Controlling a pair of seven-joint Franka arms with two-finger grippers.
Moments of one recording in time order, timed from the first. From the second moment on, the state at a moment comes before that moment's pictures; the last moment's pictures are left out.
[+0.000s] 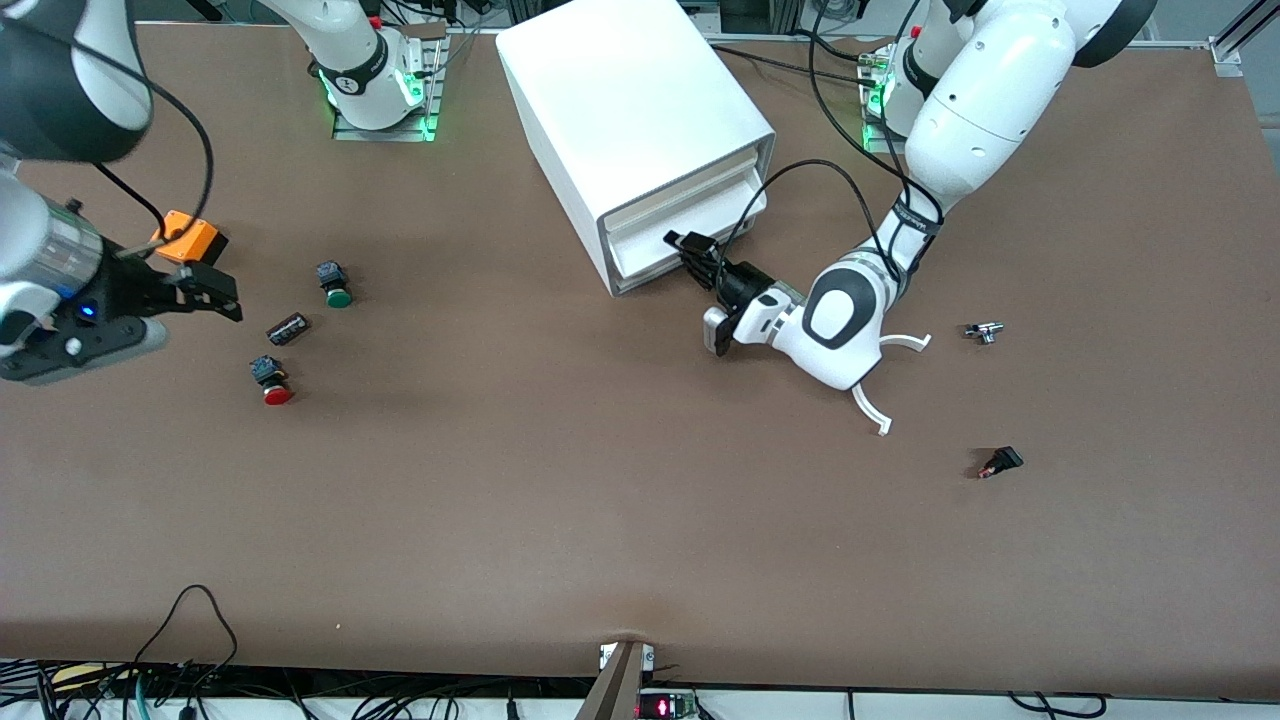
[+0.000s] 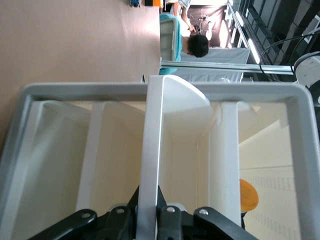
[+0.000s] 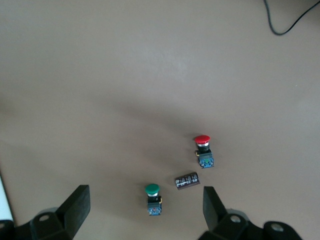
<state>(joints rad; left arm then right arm) -0.23 0.76 -0.22 -1.77 -1.20 1.61 0.89 0.18 0.24 -0.14 -1.52 0.03 1.70 -0.30</state>
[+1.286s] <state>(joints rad) -0.20 0.76 -0.11 -1.69 -1.20 1.59 0.68 0.04 0.48 -0.17 -1.91 0.02 2.28 -0.63</state>
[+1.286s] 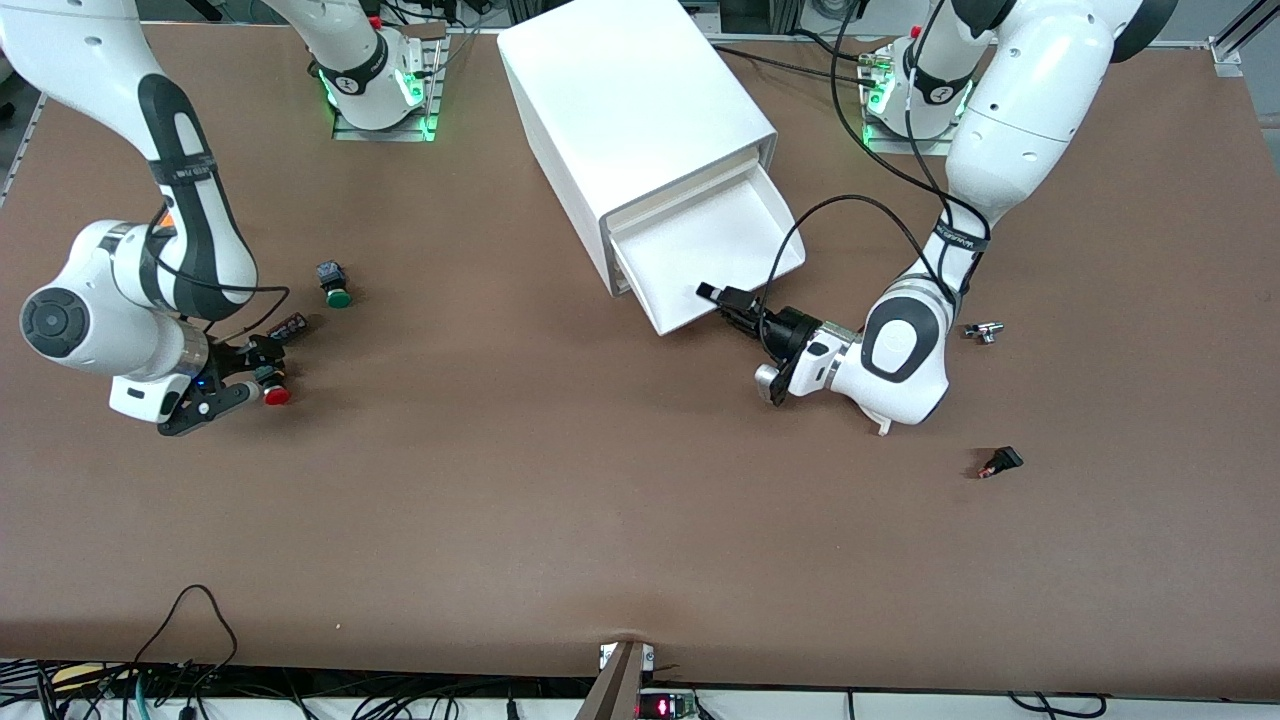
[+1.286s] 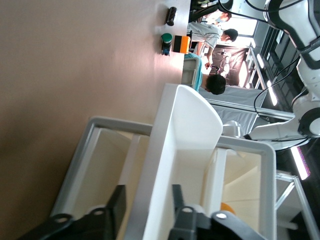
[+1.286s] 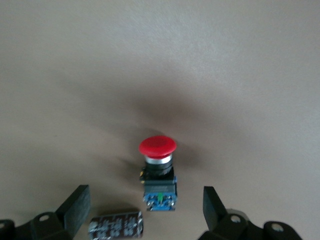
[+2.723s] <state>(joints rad) 0.14 0.54 -0.10 -1.46 -0.15 1.47 0.46 0.00 0.47 -0.07 -1.90 0.03 2.26 -0.62</state>
